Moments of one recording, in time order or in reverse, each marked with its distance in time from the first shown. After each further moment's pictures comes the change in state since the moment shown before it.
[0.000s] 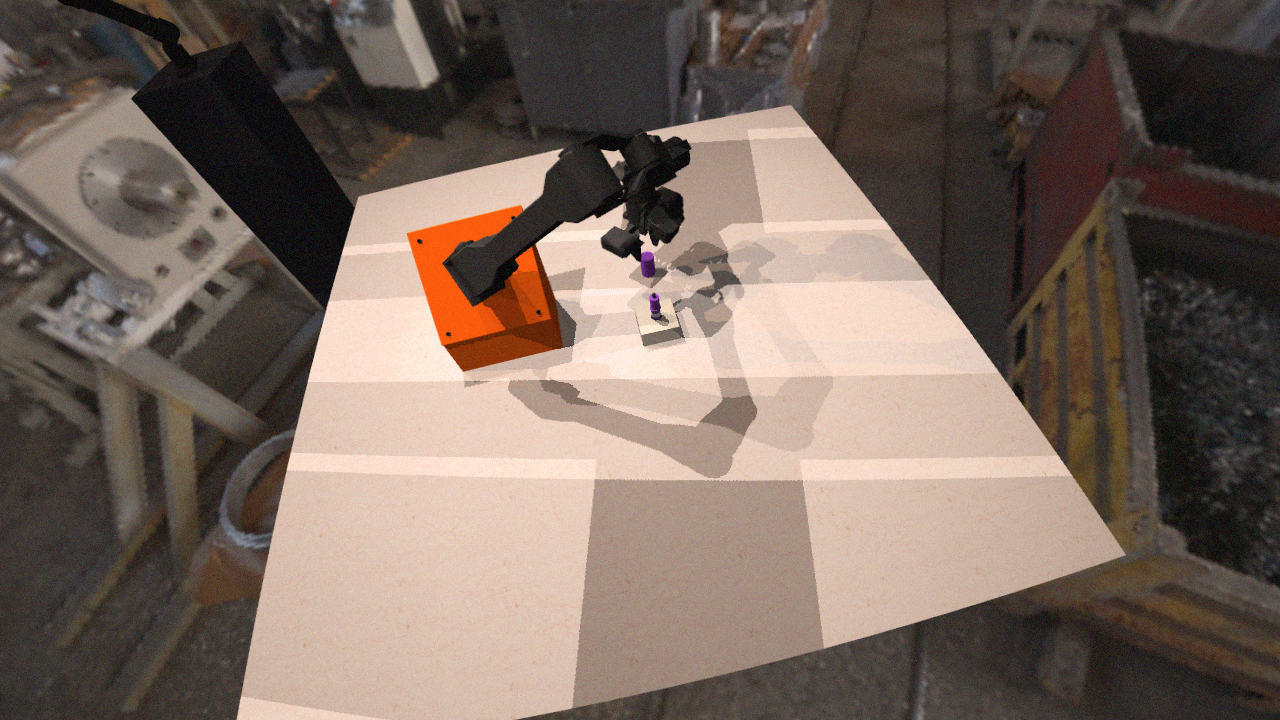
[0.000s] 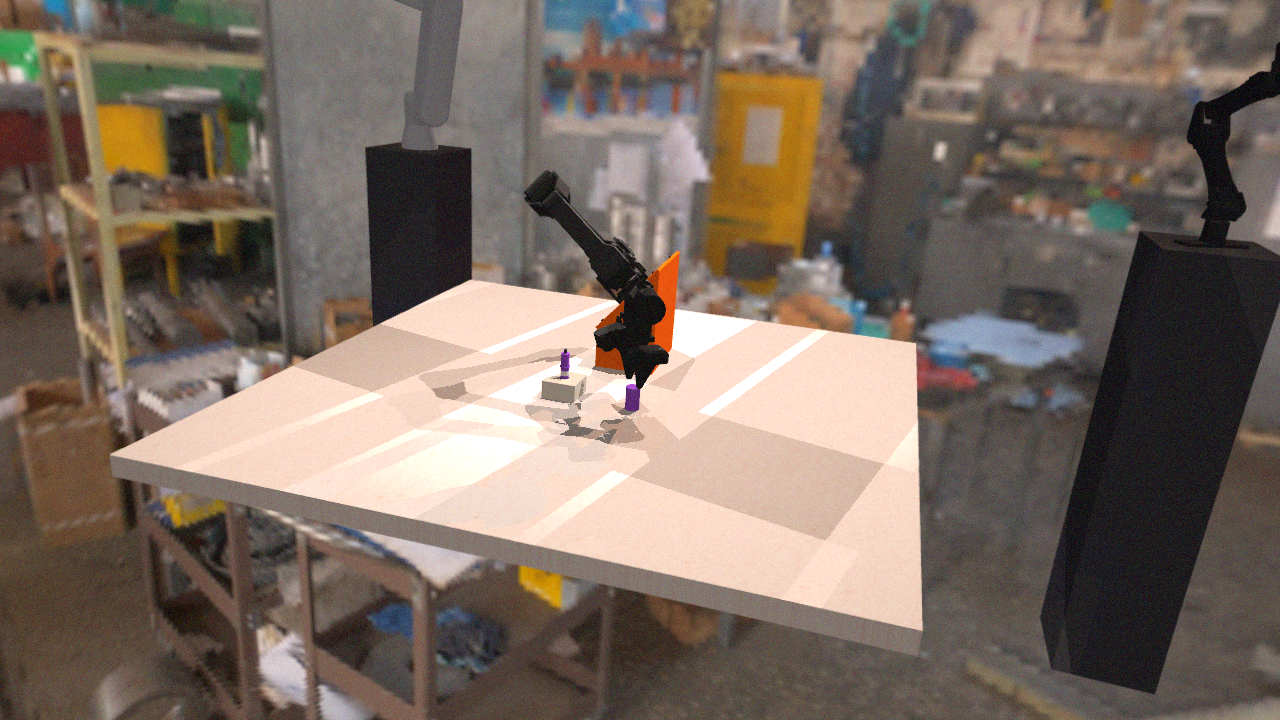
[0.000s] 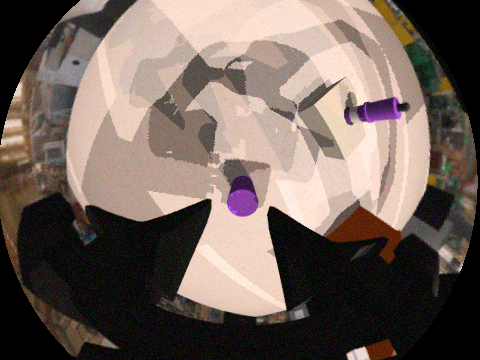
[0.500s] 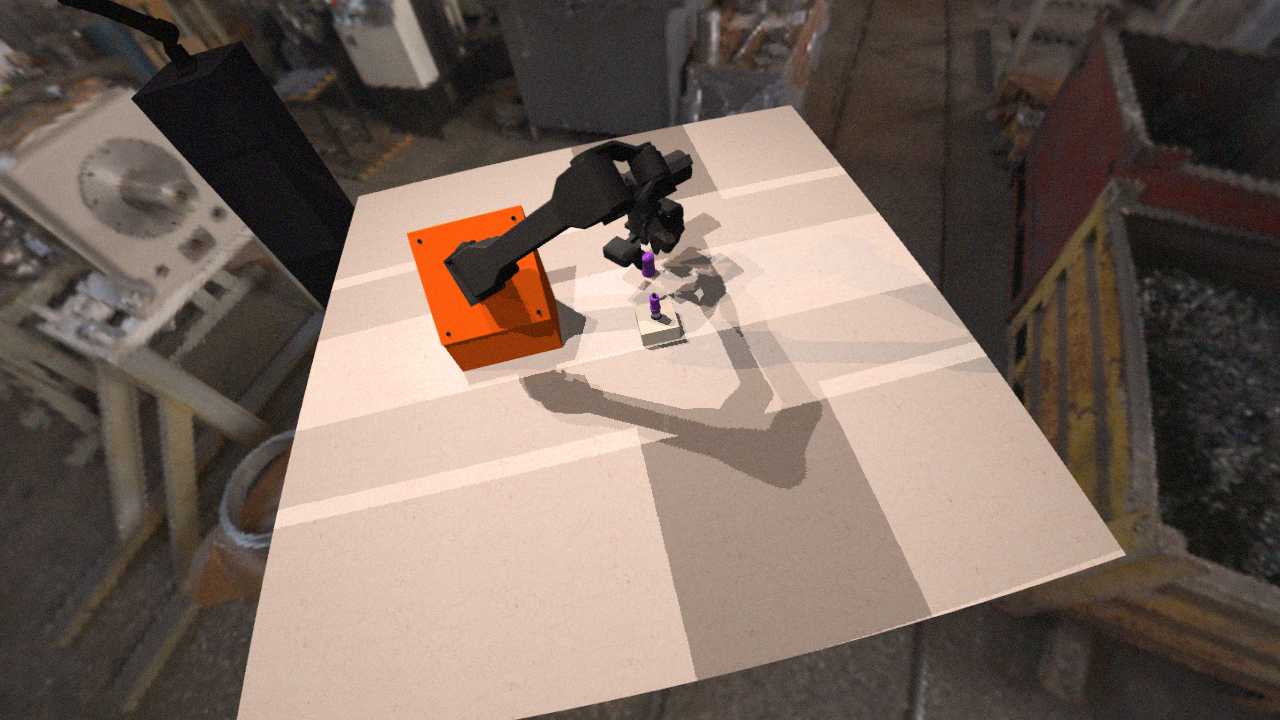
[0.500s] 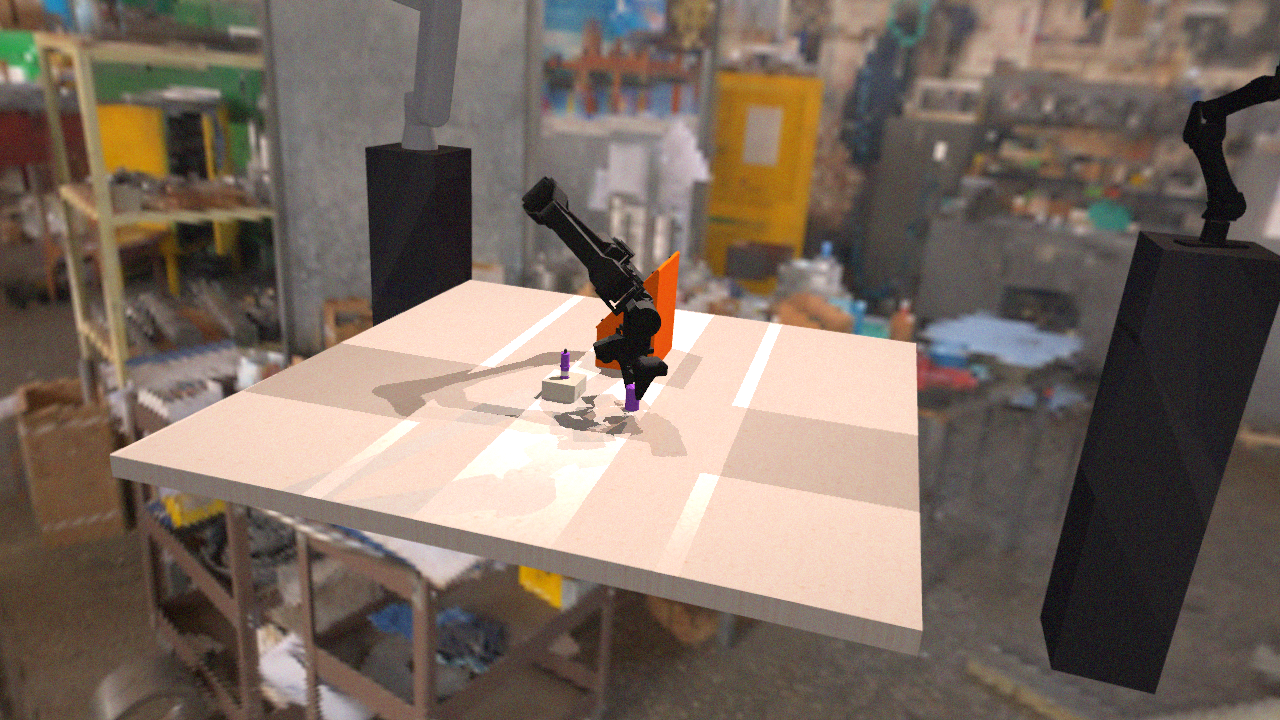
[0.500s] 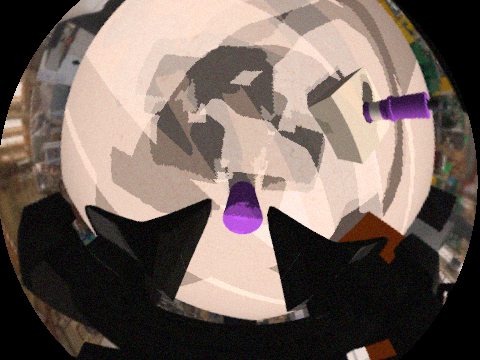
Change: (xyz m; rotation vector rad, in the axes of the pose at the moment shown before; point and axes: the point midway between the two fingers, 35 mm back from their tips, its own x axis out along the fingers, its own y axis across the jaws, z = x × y) arm 0.024 0.000 0.000 0.000 -0.001 -0.001
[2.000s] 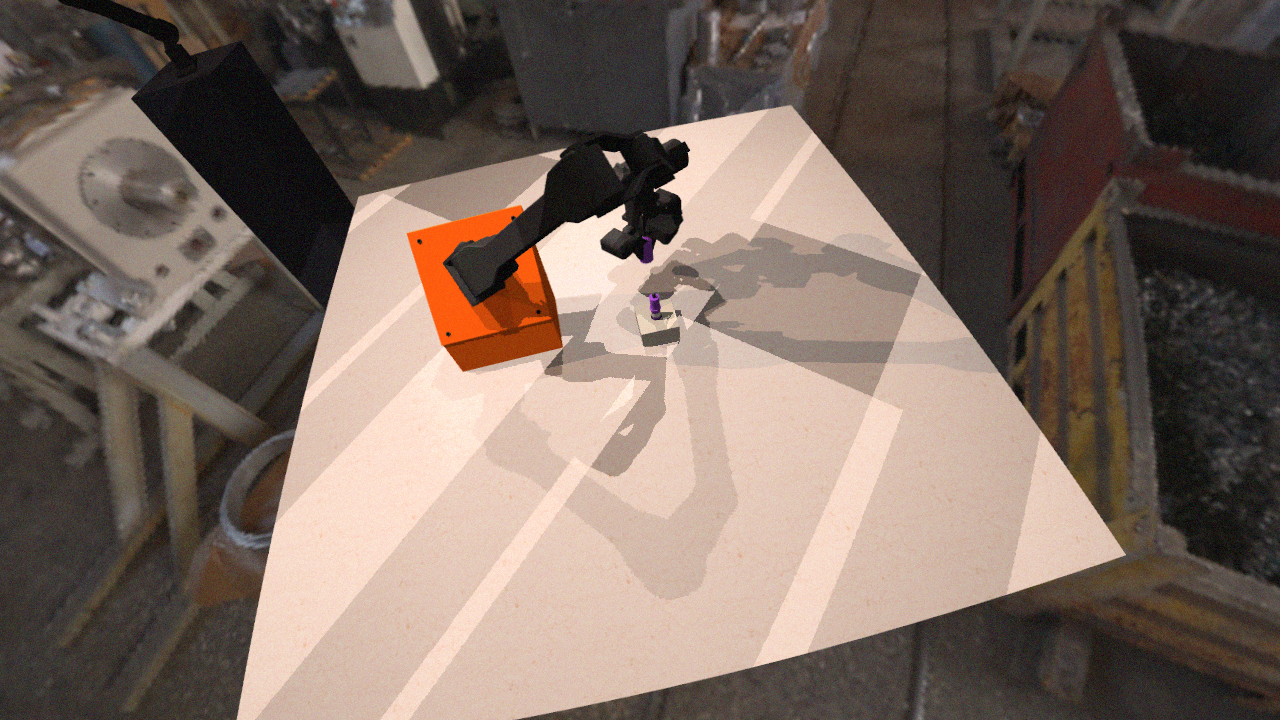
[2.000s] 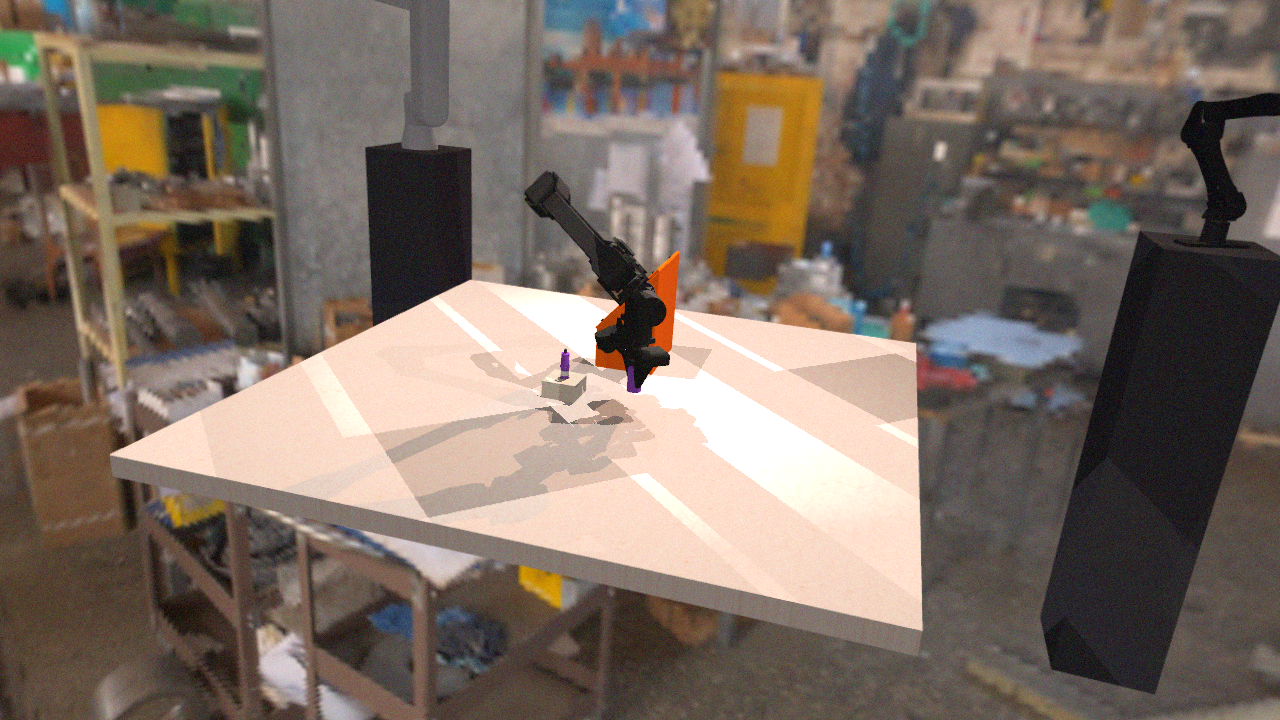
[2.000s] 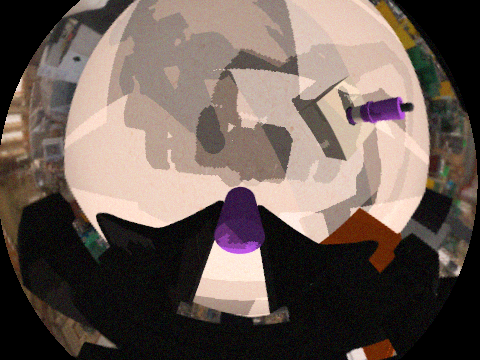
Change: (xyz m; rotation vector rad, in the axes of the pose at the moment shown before) arm -0.021 -0.002 -0.002 -0.020 -0.001 -0.004
